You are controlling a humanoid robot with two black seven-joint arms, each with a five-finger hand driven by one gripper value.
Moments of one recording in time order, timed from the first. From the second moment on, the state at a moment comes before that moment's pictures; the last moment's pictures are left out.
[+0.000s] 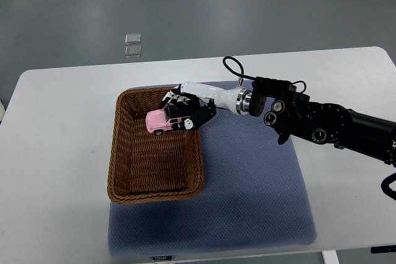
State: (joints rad) left arm -0.08 0.00 -0.08 -0.20 0.11 -0.12 -0.01; right arm 1.02 -0.12 0.18 0.88 -1.02 0.12 0.26
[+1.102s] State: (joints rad) left arm -0.08 0.00 -0.08 -0.19 0.11 -0.12 -0.01; right arm 0.99 -0.06 0.38 0.79 -0.89 0.06 0.26
